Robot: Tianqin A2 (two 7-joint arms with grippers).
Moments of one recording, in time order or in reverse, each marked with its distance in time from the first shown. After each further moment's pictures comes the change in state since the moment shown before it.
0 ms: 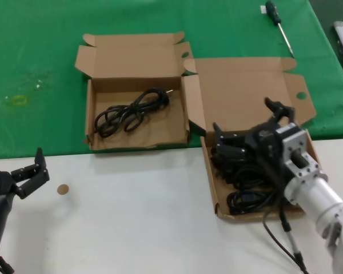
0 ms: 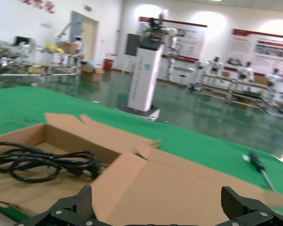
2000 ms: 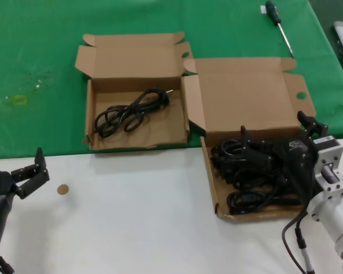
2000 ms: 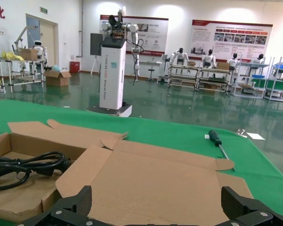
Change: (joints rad) left arm 0.000 0.000 0.000 0.000 0.000 0.000 0.000; right arm -0.156 0.009 0.074 0.123 0.058 0.111 0.085
